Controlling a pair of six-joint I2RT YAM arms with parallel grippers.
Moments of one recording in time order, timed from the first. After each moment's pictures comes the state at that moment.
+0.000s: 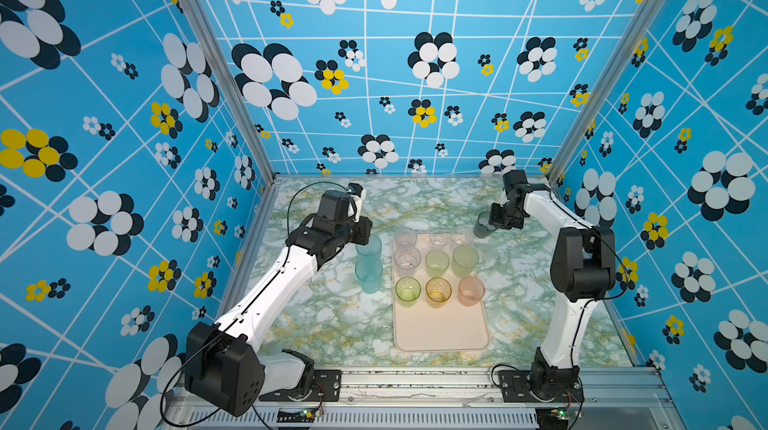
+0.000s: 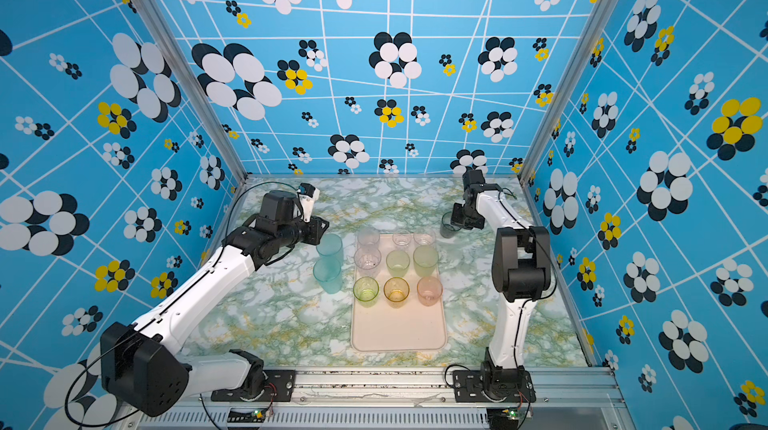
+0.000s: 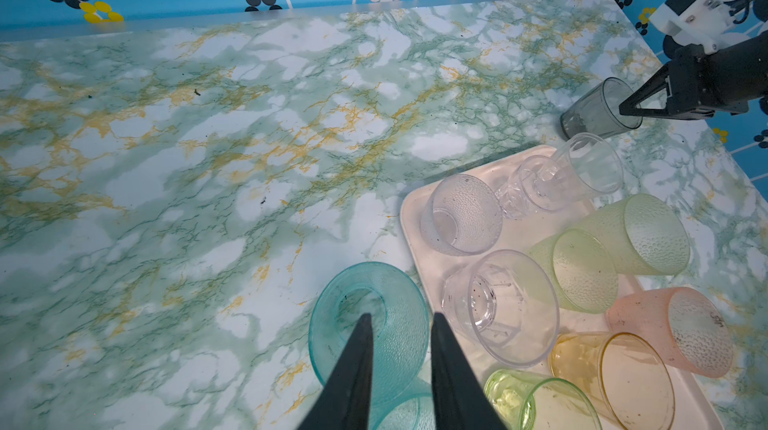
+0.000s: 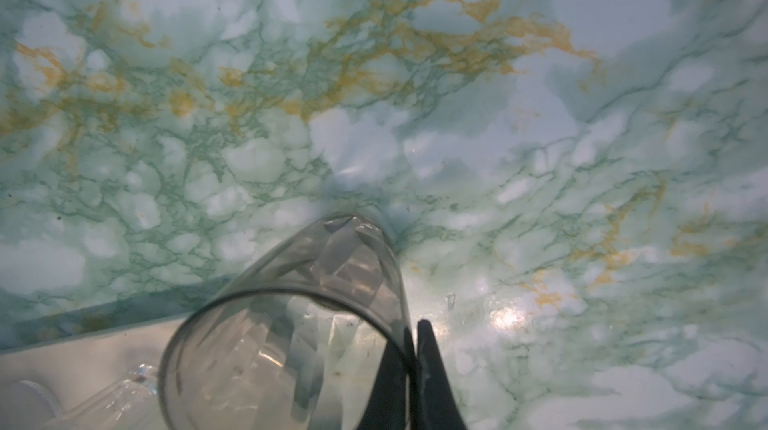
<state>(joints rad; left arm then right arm) -0.37 1.31 1.11 -0.48 0.15 -0.16 0.05 1.98 1.58 -0.83 -0.01 0.27</state>
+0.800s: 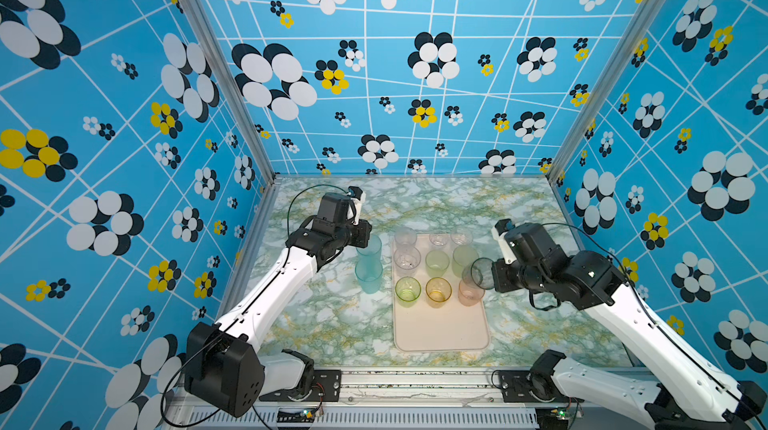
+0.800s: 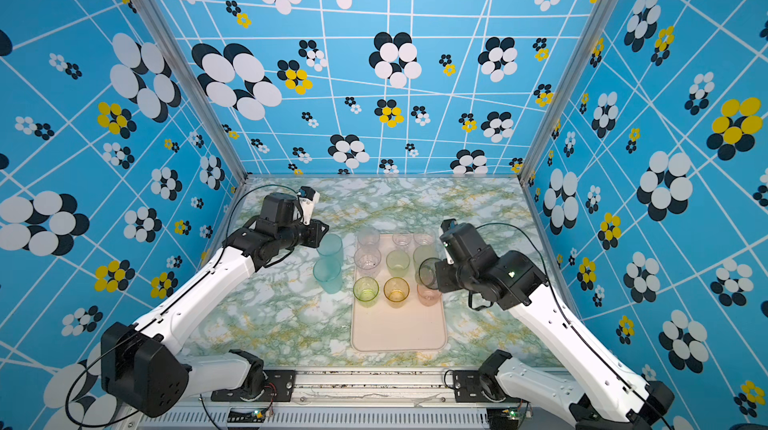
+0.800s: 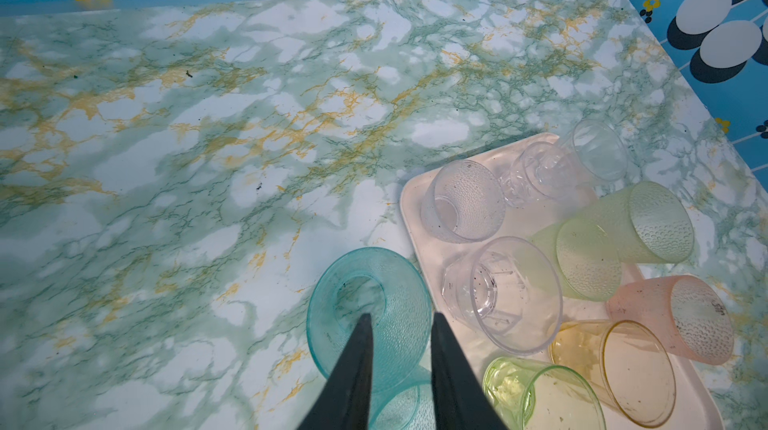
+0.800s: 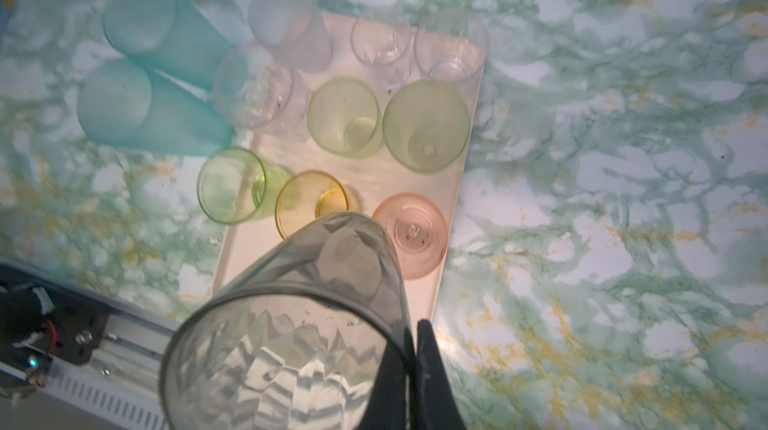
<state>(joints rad) -0.36 1.29 1.09 -0.50 0.16 -0.16 0.73 1.02 1.19 -1.23 0.19 0.41</state>
